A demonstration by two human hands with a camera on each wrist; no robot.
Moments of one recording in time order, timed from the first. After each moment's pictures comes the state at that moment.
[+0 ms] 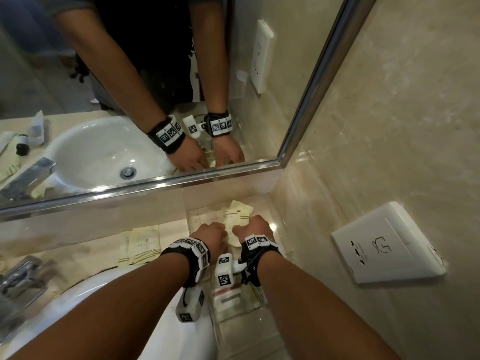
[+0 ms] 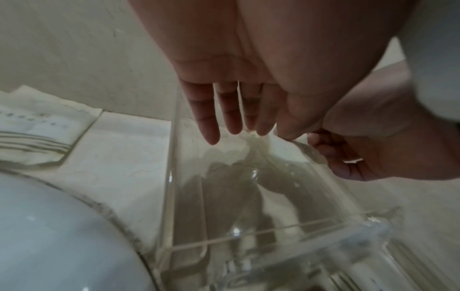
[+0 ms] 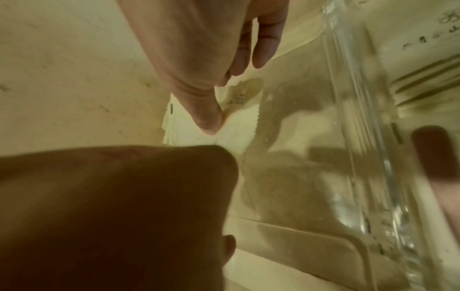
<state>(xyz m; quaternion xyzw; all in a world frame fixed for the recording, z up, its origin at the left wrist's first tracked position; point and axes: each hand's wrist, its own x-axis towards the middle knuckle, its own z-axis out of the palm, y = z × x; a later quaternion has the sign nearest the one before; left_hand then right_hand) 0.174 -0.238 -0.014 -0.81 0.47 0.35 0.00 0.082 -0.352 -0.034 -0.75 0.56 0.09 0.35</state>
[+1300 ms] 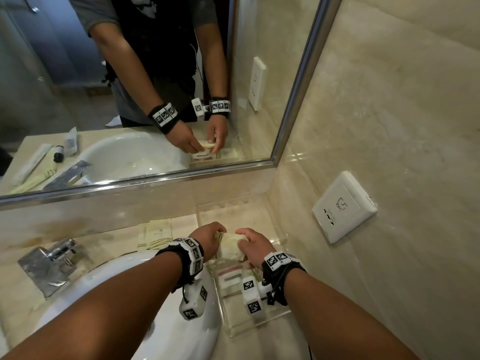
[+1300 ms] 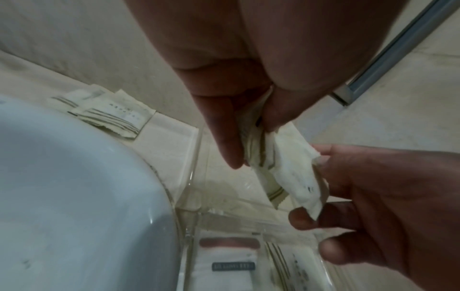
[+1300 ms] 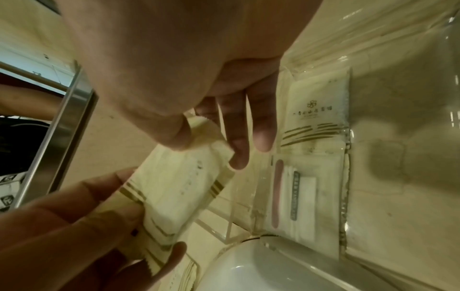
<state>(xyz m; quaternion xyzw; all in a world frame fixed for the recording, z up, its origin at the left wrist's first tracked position) 0.128 -0.170 0.044 -0.86 0.35 0.32 -0.20 -0.010 -0.288 0.014 -0.77 0.38 0.05 0.51</state>
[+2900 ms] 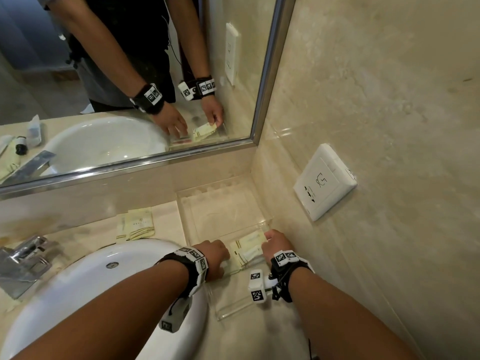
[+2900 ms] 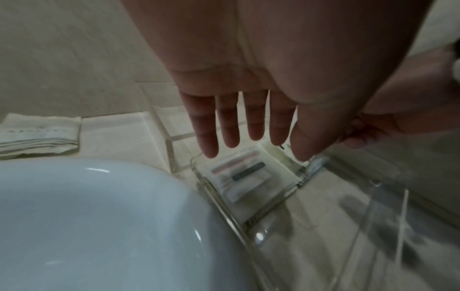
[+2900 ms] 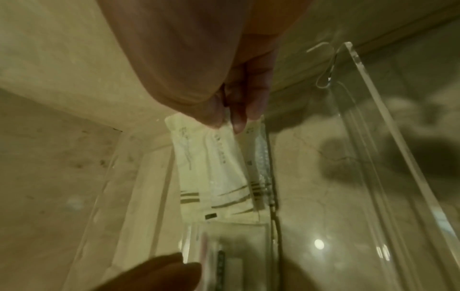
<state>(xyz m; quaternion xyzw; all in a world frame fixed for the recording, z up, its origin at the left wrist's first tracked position) 0.064 -0.175 0.010 -0.74 0.57 0.34 0.11 -0.088 -0.324 -0.020 -0.72 0.56 0.10 0.39</state>
